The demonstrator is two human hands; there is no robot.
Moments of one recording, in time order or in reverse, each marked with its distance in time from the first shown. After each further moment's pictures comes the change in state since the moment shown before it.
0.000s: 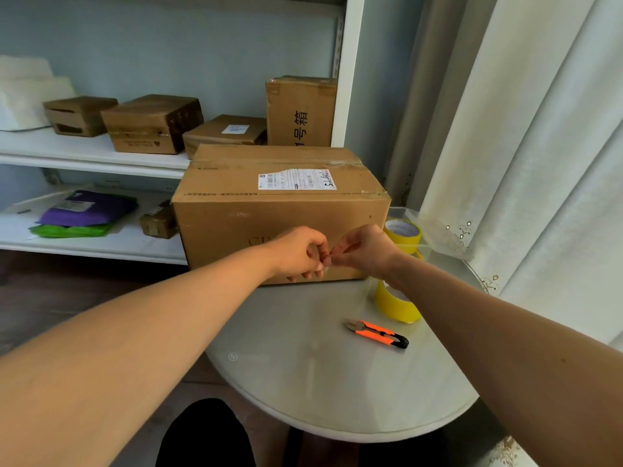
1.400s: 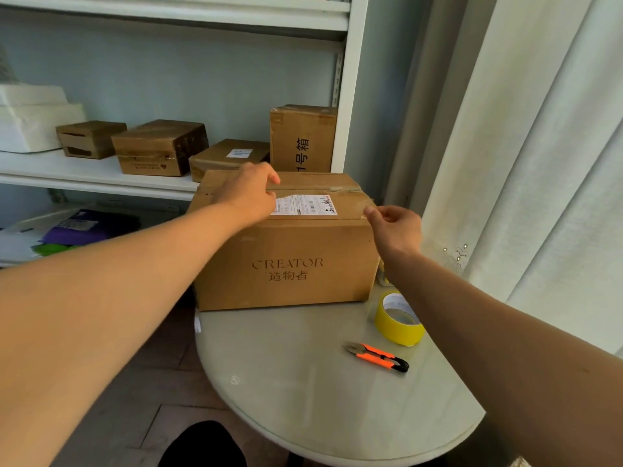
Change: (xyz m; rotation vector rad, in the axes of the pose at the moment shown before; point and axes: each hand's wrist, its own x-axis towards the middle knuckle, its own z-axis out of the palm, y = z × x) left_hand -0.002 0.015 -0.100 0.381 0.629 -0.068; right_hand 0.000 -0.035 -0.028 0.447 0.620 0.074
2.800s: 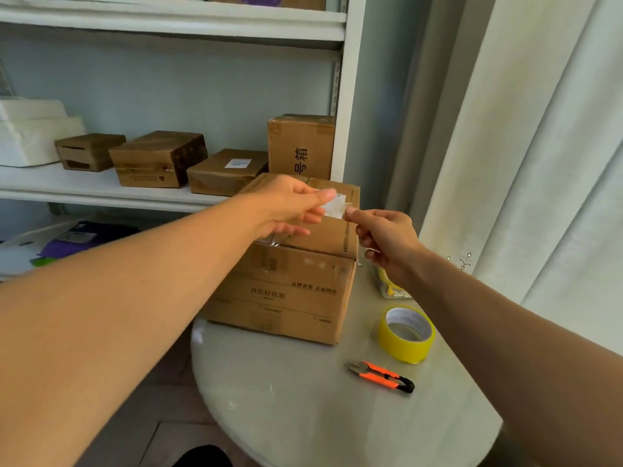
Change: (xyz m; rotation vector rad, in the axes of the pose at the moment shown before) left_hand 0.010 0.050 -0.006 -0.745 -0.415 -0.198; right_hand 0.005 -0.027 -0.006 0.198 -0.328 0.100
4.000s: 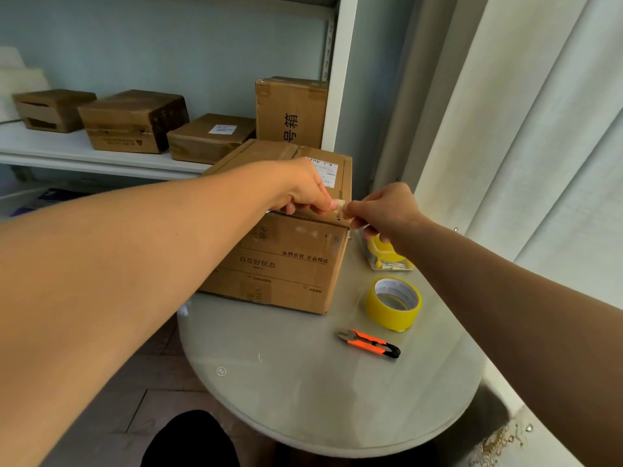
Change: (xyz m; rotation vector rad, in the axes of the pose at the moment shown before) left_hand 0.018 -0.005 0.024 0.378 -0.118 -0.092; right_hand -0.003 -0.001 -0.005 -0.530 0.044 0.060
